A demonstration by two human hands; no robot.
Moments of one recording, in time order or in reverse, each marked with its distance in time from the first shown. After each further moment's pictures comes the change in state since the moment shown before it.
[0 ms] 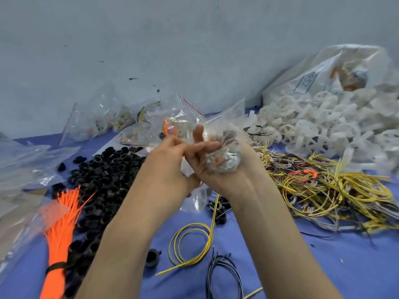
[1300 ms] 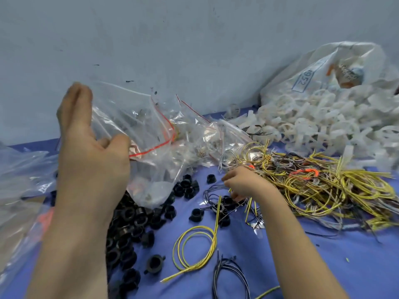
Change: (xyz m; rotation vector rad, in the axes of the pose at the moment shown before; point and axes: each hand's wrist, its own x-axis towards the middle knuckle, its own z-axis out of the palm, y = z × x) left_hand -0.001 -0.021 -0.047 -0.146 0.626 0.006; right_hand 0.058 -0.055 -0.108 -2.000 0.529 0.092
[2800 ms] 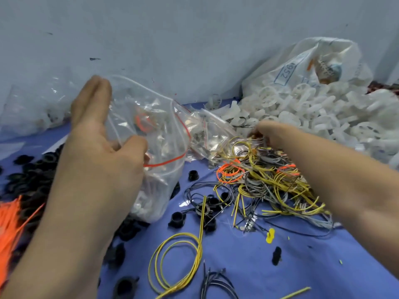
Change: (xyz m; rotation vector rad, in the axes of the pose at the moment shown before) left_hand -0.012 -0.019 0.048 -0.121 -0.195 -0.019; right_hand 0.123 0.054 -0.121 0.269 0.212 0.274
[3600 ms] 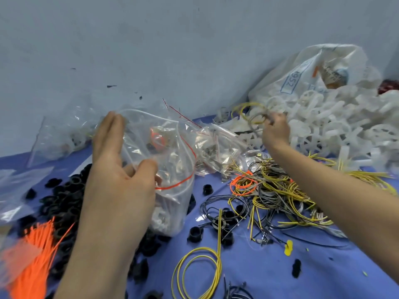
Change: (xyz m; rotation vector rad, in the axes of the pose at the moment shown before) left_hand 0.004 -0.001 -0.014 -0.050 0.025 -0.105; right_hand -0.021 -0.014 0.024 0.211 0.654 -0.504
